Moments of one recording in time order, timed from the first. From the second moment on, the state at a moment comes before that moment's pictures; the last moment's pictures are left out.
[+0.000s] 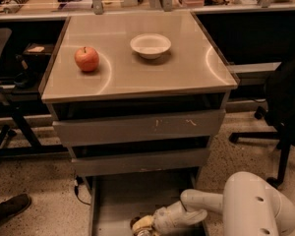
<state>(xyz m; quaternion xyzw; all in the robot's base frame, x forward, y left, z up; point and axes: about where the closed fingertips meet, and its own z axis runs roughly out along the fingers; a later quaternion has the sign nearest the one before) 0.380 0.034 0.250 -0.06 -0.79 -0.56 0.24</state>
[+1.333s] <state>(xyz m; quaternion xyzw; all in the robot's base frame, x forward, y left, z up) 0.424 0.012 0.206 -0.15 -0.85 -0.49 0.15</state>
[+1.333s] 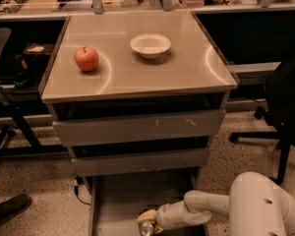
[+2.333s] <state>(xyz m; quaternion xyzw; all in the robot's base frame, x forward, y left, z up) 0.438 0.004 0.154 -0.19 -0.85 -0.47 0.15</state>
